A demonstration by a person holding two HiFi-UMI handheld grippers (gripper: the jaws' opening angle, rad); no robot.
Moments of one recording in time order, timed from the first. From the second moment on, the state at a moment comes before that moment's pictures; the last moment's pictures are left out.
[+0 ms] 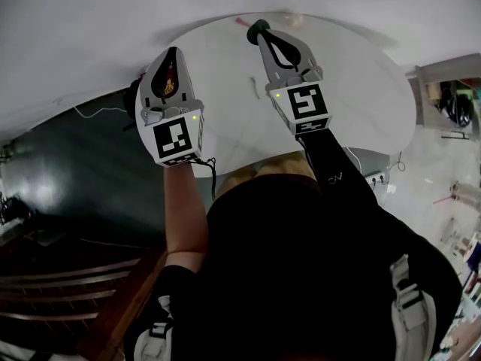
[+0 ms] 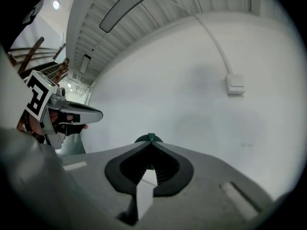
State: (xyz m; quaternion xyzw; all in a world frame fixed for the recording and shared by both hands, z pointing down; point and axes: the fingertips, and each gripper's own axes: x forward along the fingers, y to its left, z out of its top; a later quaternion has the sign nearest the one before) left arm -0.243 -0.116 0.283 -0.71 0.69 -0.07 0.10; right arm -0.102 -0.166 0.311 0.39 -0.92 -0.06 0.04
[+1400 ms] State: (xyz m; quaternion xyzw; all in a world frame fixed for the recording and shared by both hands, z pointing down) left arm -0.204 -0.177 0.296 -0.75 0.66 -0.03 0.06; right arm -0.032 -0.162 0.653 0.29 -0.82 0.20 0.44
